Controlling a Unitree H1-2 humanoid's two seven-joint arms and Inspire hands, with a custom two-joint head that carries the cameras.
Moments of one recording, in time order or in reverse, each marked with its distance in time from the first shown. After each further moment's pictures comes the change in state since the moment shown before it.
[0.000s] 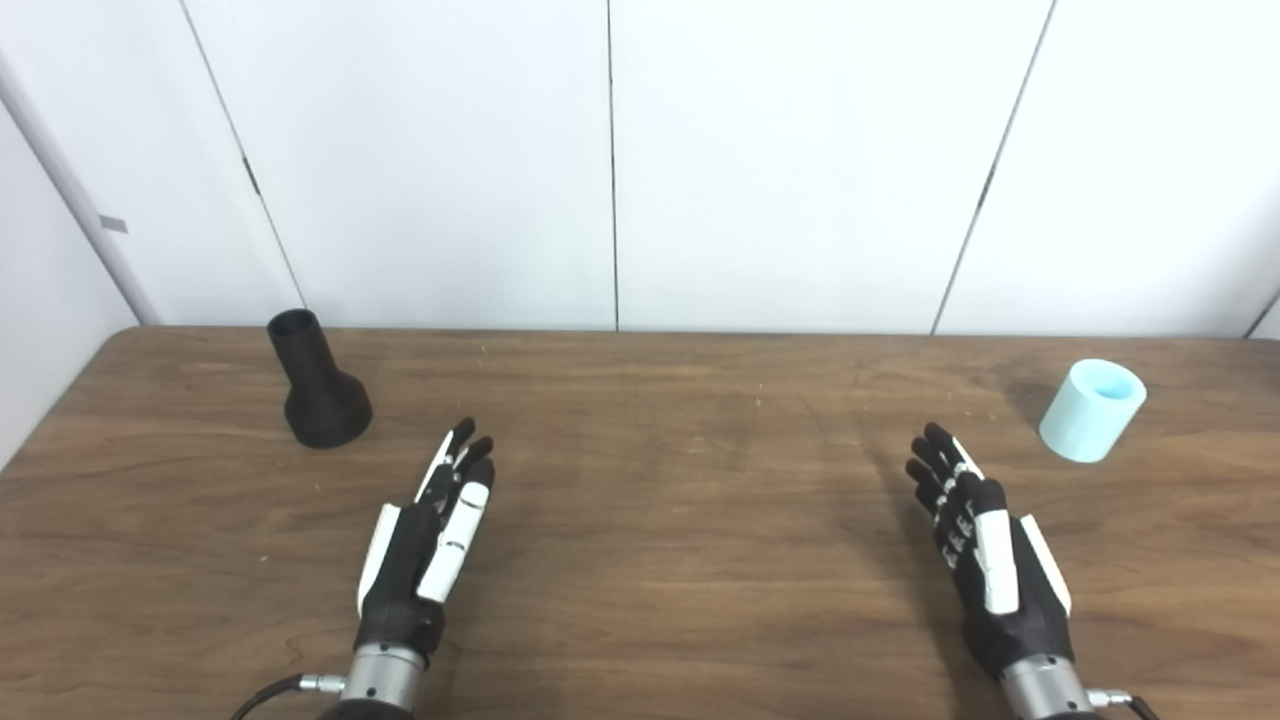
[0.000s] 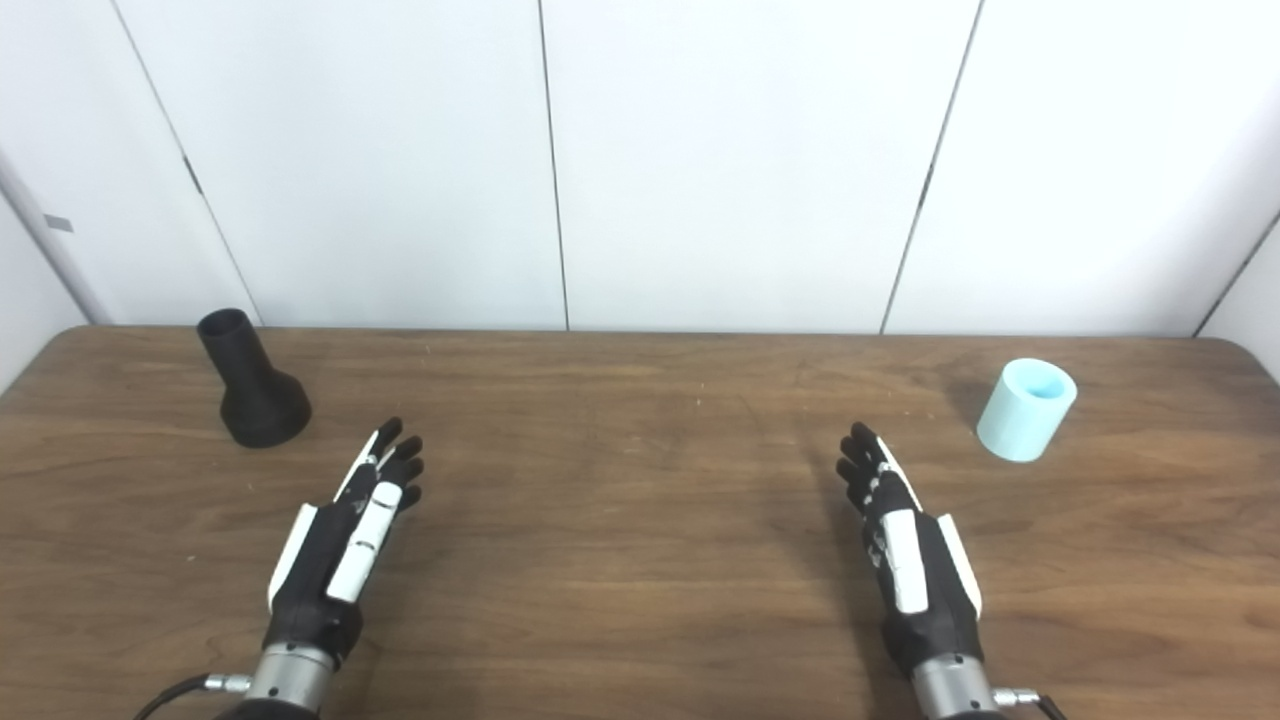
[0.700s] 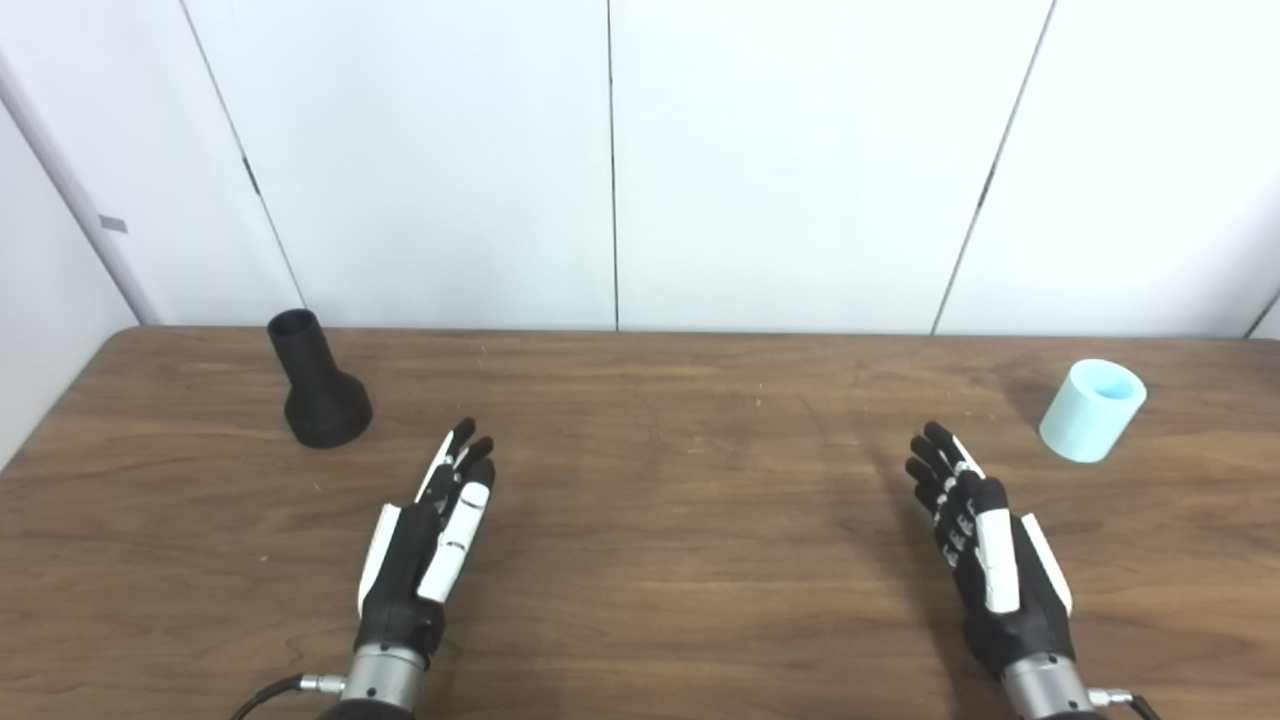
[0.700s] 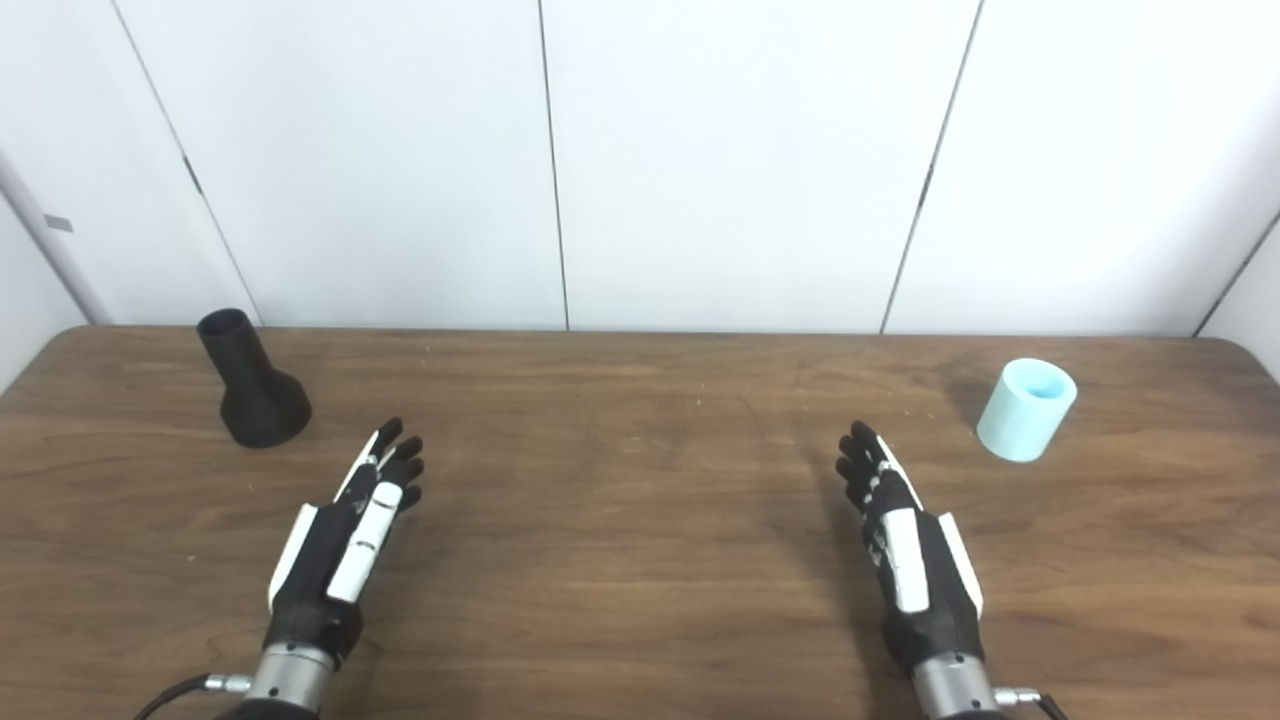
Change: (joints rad) left arm 0.000 0.000 -0.001 0.000 0.003 0.002 0.000; right arm 0.000 0.000 0.000 -0.012 0.000 0.004 0.000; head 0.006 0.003
